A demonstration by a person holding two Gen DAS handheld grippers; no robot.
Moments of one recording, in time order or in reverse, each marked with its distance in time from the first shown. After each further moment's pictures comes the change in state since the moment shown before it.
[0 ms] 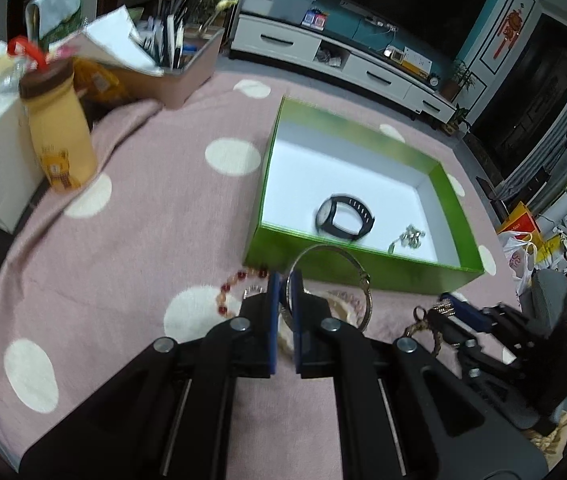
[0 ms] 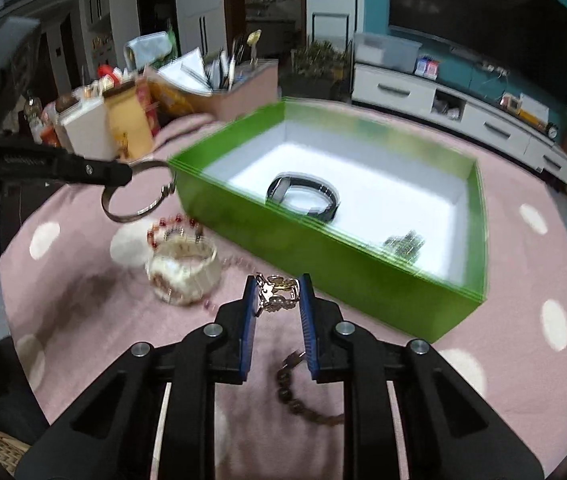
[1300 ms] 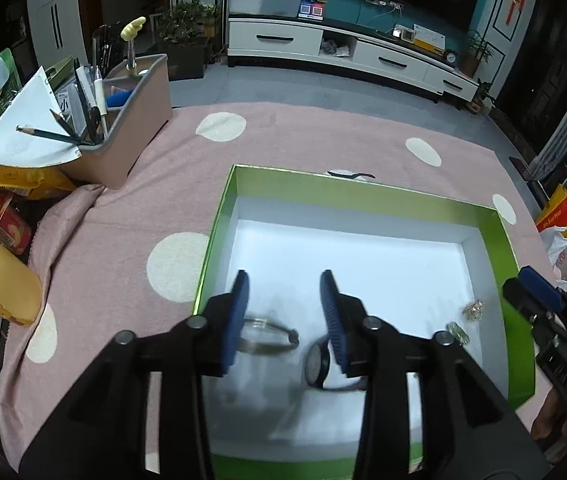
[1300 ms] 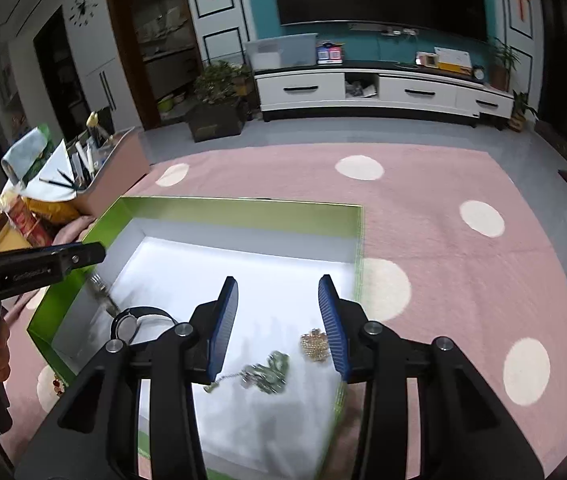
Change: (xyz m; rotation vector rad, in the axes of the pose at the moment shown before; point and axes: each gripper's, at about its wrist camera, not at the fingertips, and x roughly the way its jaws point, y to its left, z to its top) left arm 0.111 -0.053 0.107 0.111 0.031 0.131; right arm 0.043 -0.137 0.064 0.333 -0.050 -0.165
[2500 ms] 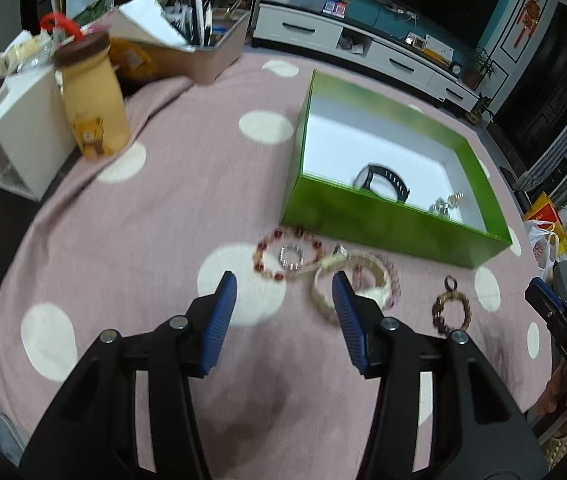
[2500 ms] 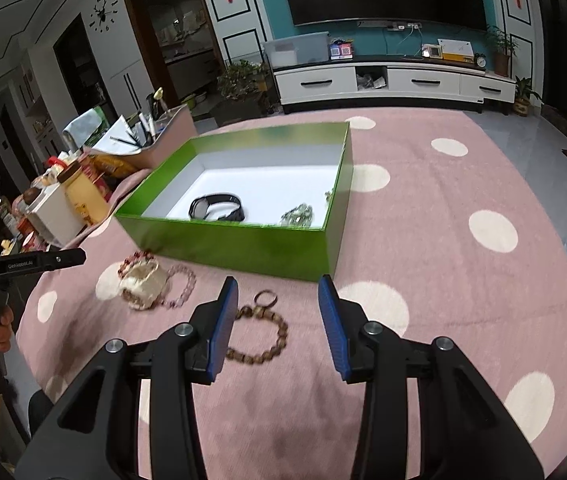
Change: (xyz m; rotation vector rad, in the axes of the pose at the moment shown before) left arm -0.105 0.070 -0.155 -0.124 0.038 -0.046; right arm -0.120 0.014 -0.115 0.004 0.015 0.089
